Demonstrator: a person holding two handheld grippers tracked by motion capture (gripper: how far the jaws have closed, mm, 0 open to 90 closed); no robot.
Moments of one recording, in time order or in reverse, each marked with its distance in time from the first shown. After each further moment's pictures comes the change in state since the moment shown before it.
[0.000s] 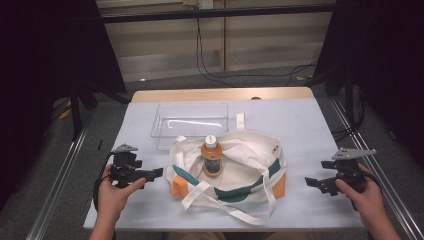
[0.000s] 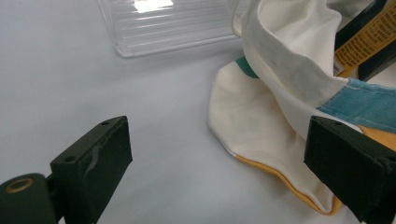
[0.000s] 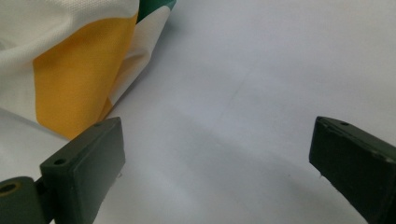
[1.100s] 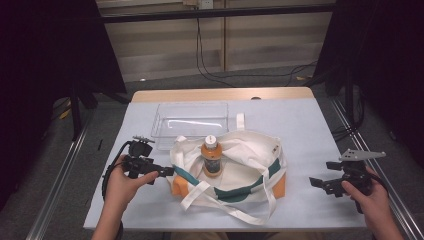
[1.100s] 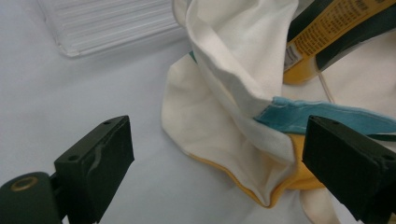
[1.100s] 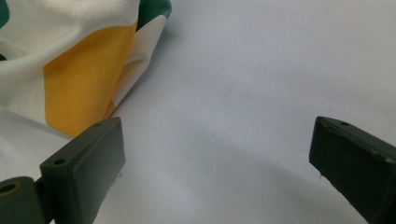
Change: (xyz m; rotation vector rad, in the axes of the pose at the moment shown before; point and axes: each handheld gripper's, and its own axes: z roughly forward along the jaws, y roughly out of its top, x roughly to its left) left arm -0.035 0.040 0.004 0.190 -0.032 0.052; right arm -0.002 -0.005 -0.013 -0.040 -0.011 0.029
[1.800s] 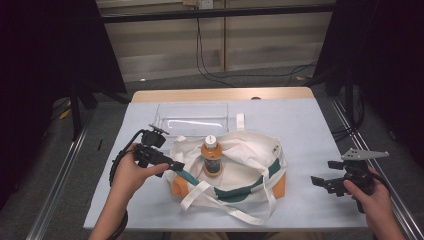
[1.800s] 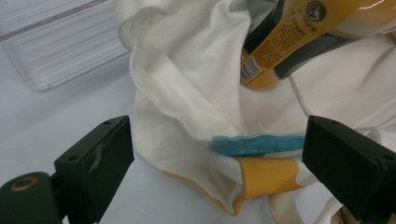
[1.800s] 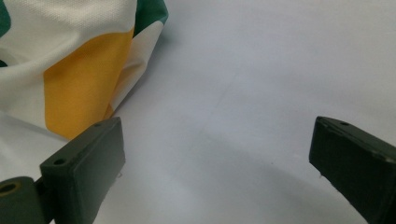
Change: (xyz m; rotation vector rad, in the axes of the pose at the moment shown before) left arm -0.027 0.037 0.000 0.099 -0.022 0.090; right arm -0.003 0.000 -0.003 -0.017 -0.001 0.008
